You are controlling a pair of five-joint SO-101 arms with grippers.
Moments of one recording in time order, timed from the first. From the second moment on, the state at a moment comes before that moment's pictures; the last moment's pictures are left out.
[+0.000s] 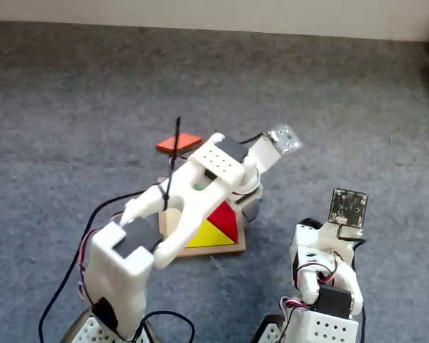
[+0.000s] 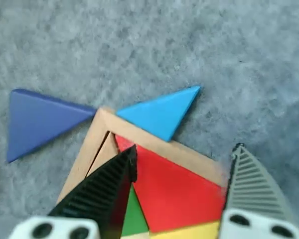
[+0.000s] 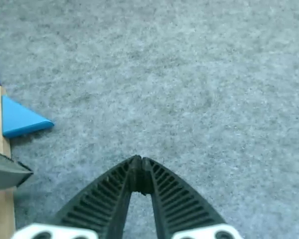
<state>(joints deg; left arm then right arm) 32.3 23.4 0.3 65.5 -13.1 6.5 -103.7 96.1 57.8 3.2</state>
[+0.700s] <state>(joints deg) 32.7 41.2 -20.9 68.6 -19.4 6.5 -103.7 96.1 57.8 3.2</state>
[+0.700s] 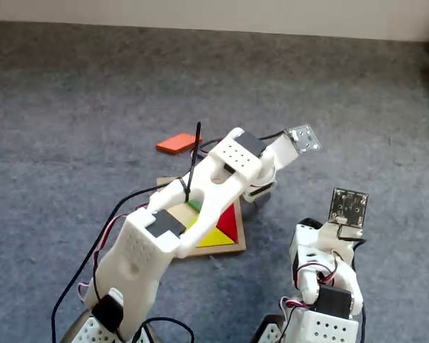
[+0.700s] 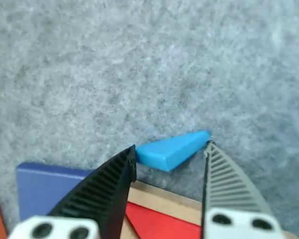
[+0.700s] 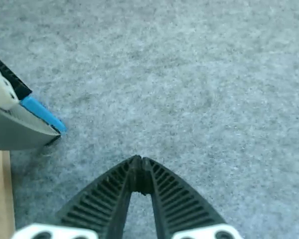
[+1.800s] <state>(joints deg) 32.2 46.2 -38.9 82.5 -19.7 6.5 -103.7 96.1 57.8 3.2</state>
